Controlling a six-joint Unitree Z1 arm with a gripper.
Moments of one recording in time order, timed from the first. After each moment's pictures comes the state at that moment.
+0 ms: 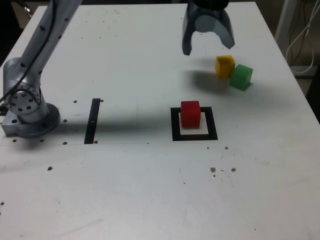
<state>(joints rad) 0.33 2.28 -2.11 1.53 0.18 0.41</state>
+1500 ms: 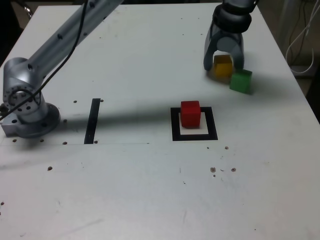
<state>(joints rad) 0.31 2.50 -2.34 1.52 0.19 0.45</state>
